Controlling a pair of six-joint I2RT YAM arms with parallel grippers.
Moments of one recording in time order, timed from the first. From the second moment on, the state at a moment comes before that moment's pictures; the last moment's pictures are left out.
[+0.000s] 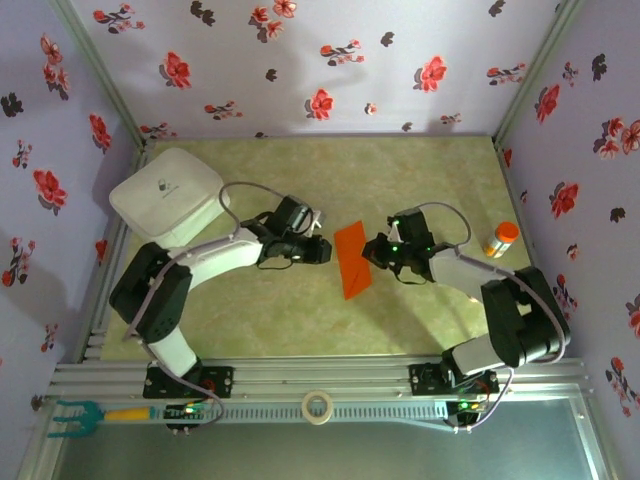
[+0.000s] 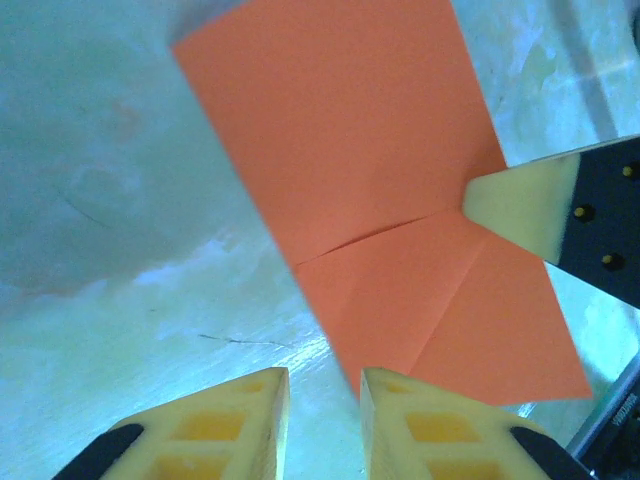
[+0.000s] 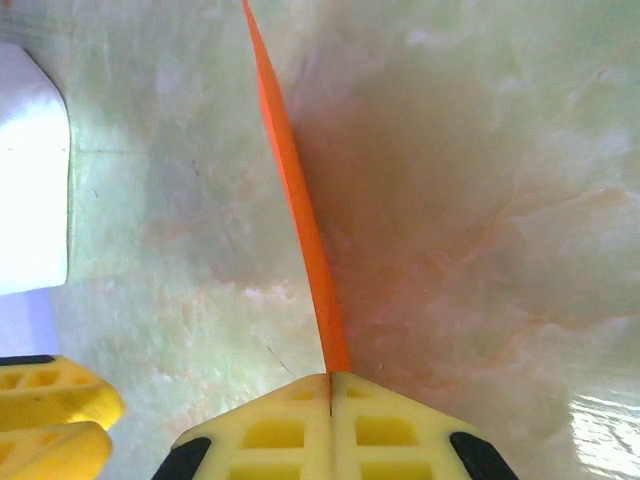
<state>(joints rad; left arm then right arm) -0.75 1.66 1.07 -0.31 0.31 -0.55 0.40 1.42 0.66 -0.09 -0.43 0.83</state>
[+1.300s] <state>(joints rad) -0.66 0.88 0.54 -0.19 -0.27 -0.52 0.81 1.50 1.16 -0.88 0.65 0.43</state>
